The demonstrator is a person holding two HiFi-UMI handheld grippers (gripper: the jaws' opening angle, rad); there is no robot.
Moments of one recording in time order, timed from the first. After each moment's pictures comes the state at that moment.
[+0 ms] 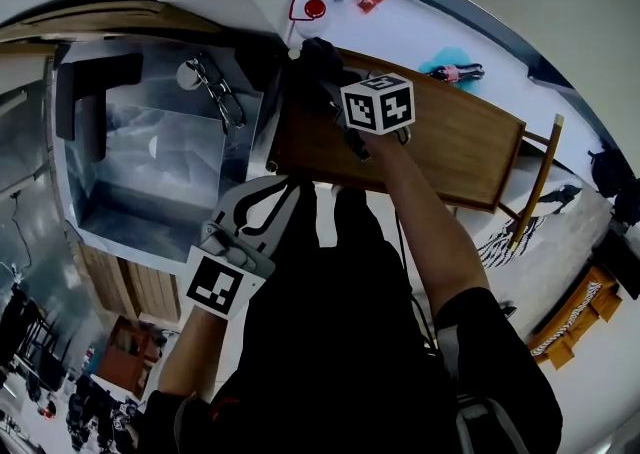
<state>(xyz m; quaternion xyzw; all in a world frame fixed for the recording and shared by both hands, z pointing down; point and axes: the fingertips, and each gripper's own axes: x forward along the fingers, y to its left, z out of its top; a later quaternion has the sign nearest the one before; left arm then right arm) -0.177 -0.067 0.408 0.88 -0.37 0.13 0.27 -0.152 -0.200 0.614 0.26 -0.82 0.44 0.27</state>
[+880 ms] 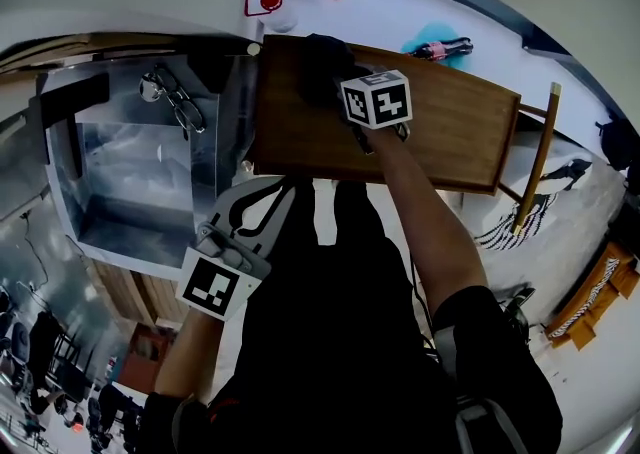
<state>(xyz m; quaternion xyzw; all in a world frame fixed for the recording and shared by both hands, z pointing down) -0.122 -0.058 0.419 0.89 -0.32 0.16 0.27 -0.049 -0.196 0.653 0.35 -0.78 0.41 0.32</state>
